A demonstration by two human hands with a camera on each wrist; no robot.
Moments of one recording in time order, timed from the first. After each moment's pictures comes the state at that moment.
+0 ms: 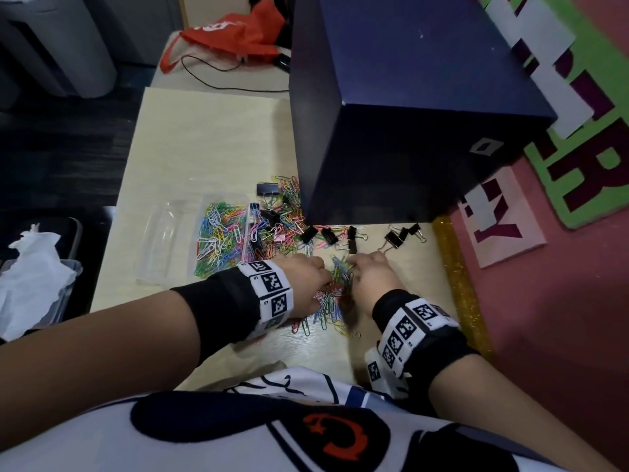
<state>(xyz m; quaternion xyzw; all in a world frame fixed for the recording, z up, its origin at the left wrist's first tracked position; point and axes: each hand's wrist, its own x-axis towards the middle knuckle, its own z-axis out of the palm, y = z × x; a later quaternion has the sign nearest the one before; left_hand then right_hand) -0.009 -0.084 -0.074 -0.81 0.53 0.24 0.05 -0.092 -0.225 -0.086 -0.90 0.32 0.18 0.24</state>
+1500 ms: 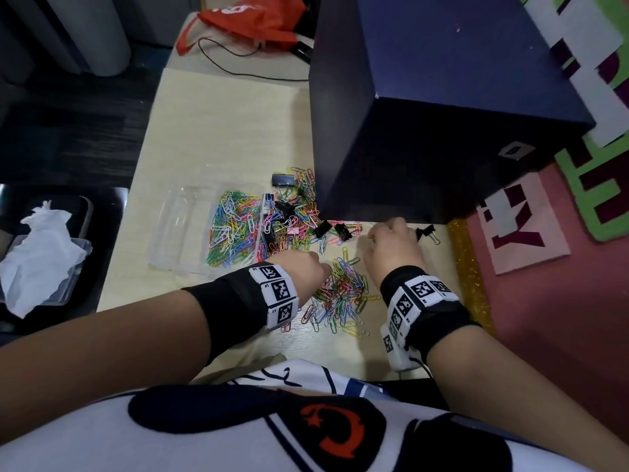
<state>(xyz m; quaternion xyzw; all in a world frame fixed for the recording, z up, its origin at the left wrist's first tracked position) -0.002 -0.072 -0.083 -0.81 0.53 0.22 0.09 -0.062 -0.244 -0.085 -0.95 0.27 0.08 0.09</state>
